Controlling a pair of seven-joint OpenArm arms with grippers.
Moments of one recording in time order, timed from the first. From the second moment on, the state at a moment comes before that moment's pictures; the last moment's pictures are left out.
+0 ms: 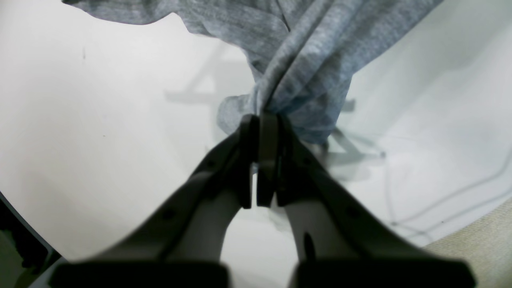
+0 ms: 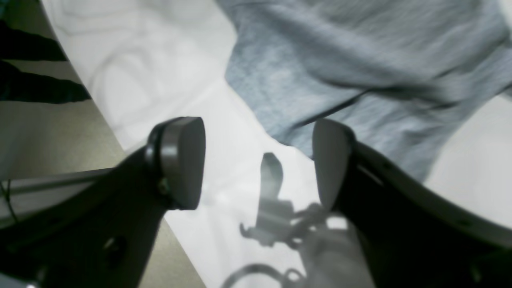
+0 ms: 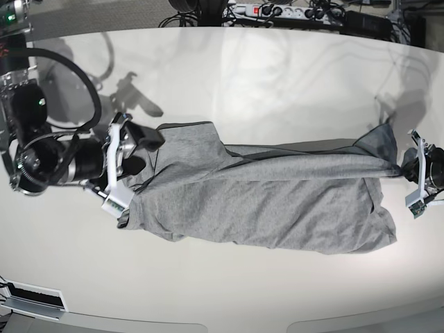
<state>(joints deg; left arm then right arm) -13.9 -60.3 25.6 82.9 -35.1 -35.9 45.9 7.5 26.6 -12.0 92.4 54.5 40.4 -72.0</state>
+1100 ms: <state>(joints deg) -13.9 -60.3 25.6 82.9 -35.7 -35.9 46.0 2.3 12.7 -11.8 78.8 16.6 31.7 -46.9</state>
